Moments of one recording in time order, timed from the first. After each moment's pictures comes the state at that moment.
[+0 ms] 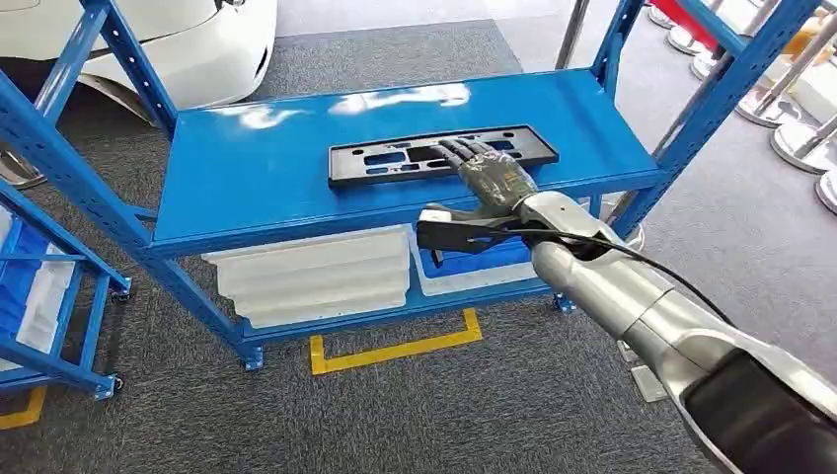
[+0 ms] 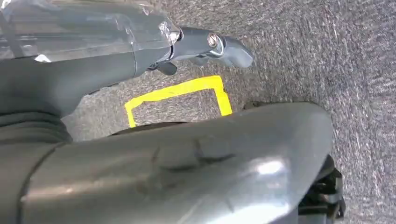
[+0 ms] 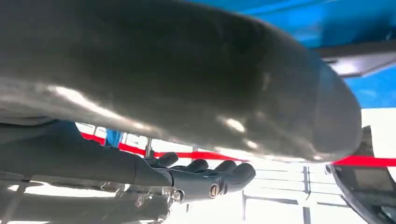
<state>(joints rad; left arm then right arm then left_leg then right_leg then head) -0.11 -0.03 -1.16 -0.23 1.17 0.39 -0.01 -0.99 -0.28 0.96 -0.84 0.52 0.00 0.05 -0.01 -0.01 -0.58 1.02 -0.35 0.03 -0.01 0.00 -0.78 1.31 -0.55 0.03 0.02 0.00</state>
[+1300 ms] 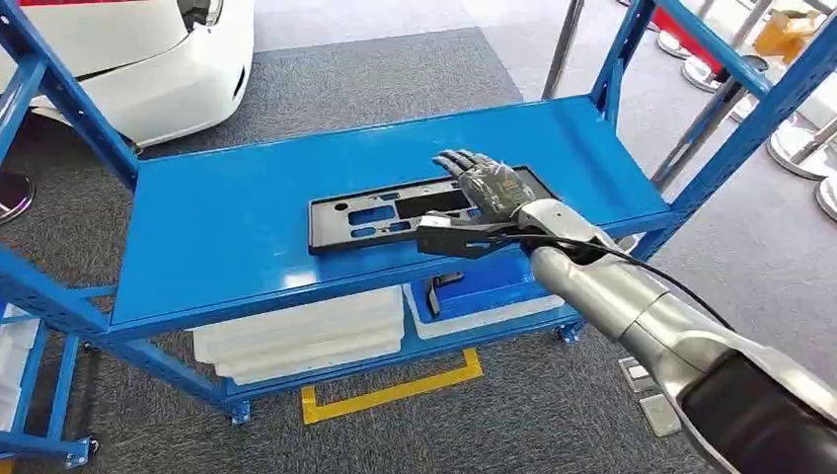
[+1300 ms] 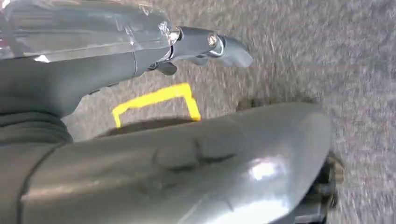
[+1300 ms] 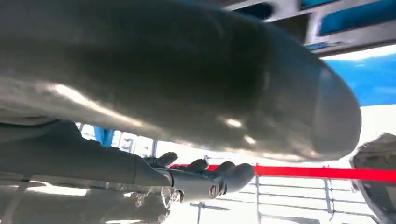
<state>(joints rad) -0.12 -0.04 -1.16 -0.22 1.17 0.38 -0.01 -0.97 -0.29 0.96 -0.84 0.50 0.02 0.06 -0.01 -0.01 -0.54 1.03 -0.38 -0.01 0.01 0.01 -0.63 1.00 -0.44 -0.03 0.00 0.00</state>
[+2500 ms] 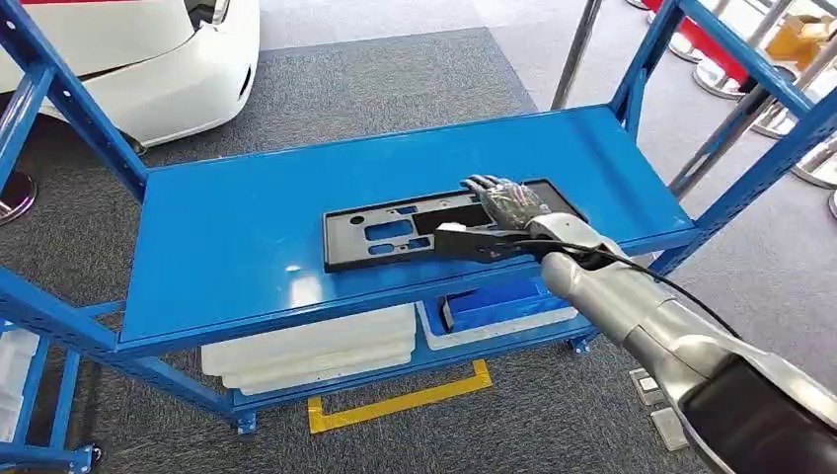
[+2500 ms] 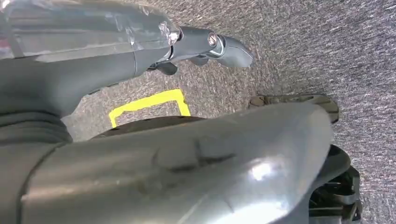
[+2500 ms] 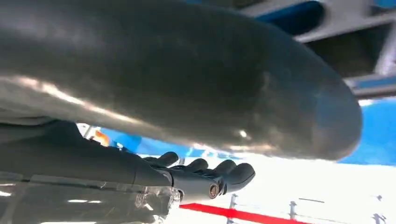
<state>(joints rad) -0.12 -0.04 -1.16 -0.22 1.17 0.38 -0.02 -0.96 -0.30 0.96 -0.73 0.48 0.12 0.15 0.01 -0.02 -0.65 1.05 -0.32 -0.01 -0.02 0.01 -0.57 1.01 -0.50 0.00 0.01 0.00</state>
